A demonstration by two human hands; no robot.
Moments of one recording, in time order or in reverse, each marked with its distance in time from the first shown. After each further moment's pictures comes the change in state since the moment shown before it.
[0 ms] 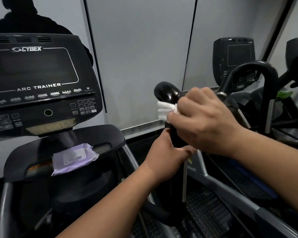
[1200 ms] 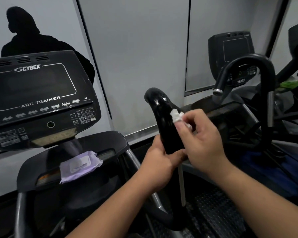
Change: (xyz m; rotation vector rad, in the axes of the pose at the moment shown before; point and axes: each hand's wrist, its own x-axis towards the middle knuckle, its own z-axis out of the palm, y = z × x) left_hand -0.010 -0.007 0.012 -0.099 -0.016 -0.115; right_hand -0.046 -0.044 0.011 0.871 0.319 0.977
